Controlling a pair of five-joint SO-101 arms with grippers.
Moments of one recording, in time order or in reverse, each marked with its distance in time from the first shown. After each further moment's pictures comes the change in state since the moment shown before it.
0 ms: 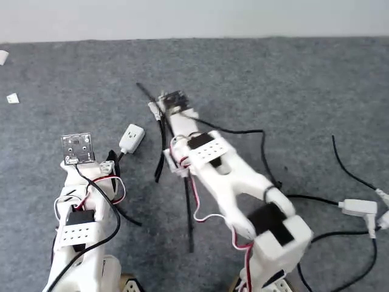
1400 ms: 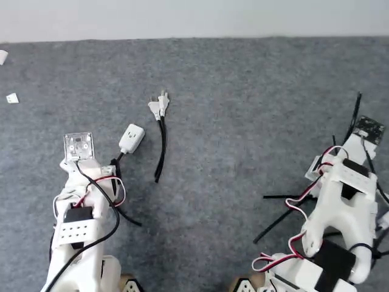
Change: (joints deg) left arm 0.0 0.3 -3.5 11.3 0.0; right arm 59.3 -17.8 22.9 -1.1 4.0
